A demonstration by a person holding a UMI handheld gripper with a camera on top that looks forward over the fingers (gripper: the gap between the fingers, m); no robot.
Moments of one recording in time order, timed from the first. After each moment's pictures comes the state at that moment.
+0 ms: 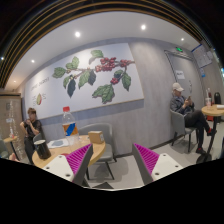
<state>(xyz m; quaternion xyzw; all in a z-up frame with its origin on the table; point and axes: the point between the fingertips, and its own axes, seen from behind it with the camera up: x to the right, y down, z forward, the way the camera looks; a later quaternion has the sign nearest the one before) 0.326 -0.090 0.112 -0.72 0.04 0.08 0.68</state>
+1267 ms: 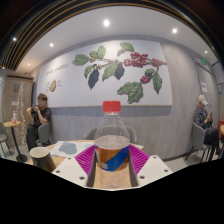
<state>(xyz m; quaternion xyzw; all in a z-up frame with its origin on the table) 0.118 0.095 0.135 -0.72 -0.08 0.08 0.69</state>
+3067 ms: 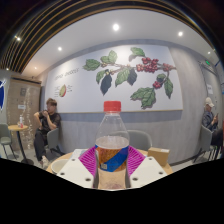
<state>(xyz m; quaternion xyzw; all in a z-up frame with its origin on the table) -0.012 0.091 0.134 -0.69 -0.10 0.11 0.71</state>
